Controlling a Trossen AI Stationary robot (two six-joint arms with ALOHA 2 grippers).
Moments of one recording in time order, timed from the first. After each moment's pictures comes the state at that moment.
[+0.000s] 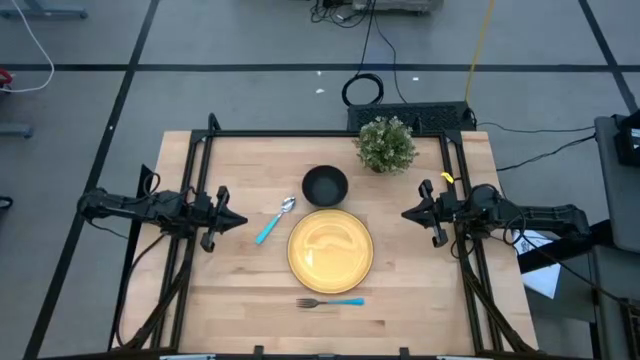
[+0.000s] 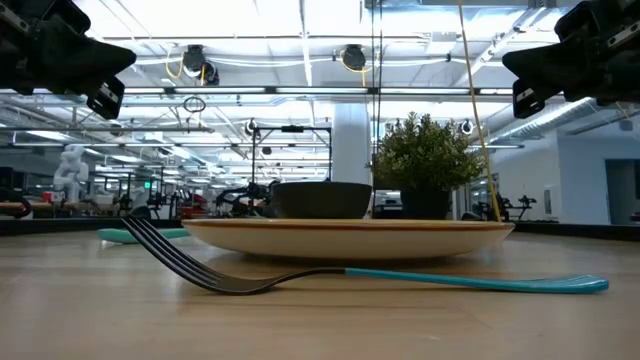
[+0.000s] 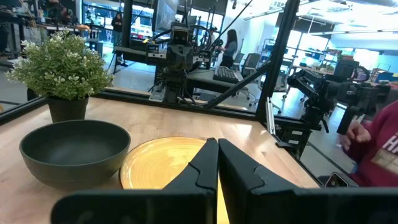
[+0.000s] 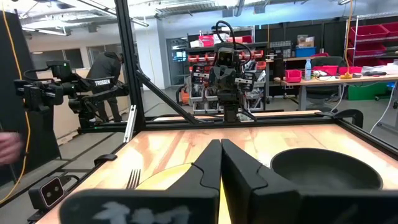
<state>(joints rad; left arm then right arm) -0.17 0.02 0.06 0.01 -0.05 -0.18 -0.09 0.13 0.01 0.23 -0.22 0.11</state>
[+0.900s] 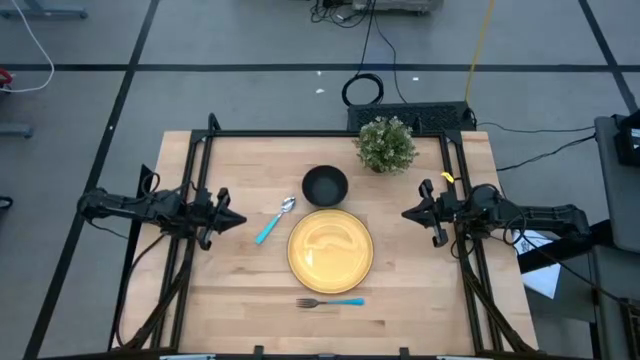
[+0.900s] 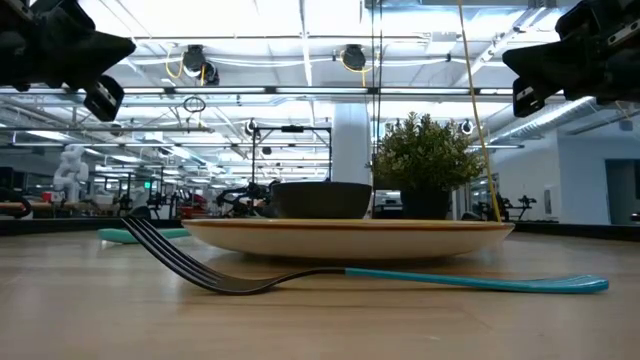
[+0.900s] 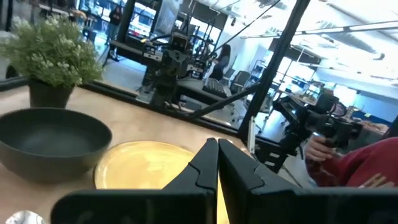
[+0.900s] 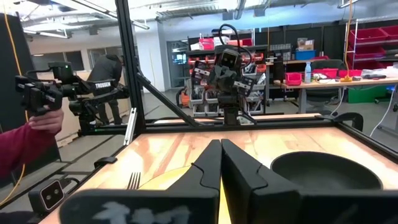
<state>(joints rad) -0.17 0.02 0.06 0.06 -0.04 -0.37 -0.09 0.13 0.01 0.24 -0.21 0.11</state>
